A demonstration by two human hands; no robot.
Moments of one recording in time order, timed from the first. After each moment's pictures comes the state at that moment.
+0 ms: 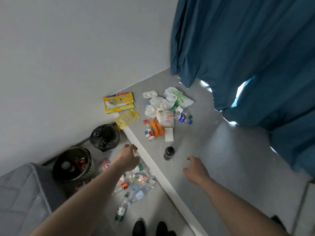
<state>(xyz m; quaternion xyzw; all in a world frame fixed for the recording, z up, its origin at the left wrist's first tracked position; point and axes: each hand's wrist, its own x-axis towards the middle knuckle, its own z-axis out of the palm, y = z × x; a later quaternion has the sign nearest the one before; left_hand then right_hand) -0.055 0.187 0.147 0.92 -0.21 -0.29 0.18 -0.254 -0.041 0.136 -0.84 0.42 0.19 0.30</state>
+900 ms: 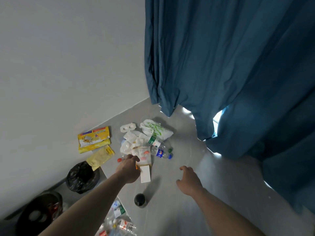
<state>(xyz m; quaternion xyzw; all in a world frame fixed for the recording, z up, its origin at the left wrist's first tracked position) -0.012 -0.082 0.170 0.92 -0.27 -0.26 0.10 -0.199 -0.277 0.146 -0.85 0.38 0.18 0.31</state>
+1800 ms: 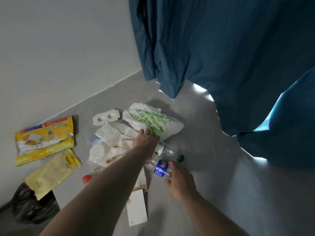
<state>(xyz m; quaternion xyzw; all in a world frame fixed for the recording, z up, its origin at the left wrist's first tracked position) 0.178 -0.303 -0.143 0.84 -0.51 -0.09 -0.15 -0.013 -0.352 -0.183 -0.91 0.33 0.11 0.23</state>
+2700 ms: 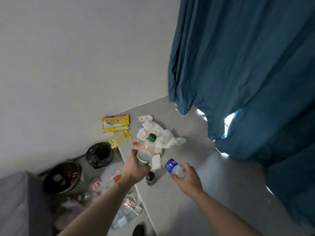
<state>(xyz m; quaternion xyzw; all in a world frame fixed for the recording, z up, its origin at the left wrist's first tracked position) -0.142 0.025 0.230 0.89 -0.07 -0.21 0.40 -0.270 -0.174 0.185 -0.86 0.35 0.03 0.38</state>
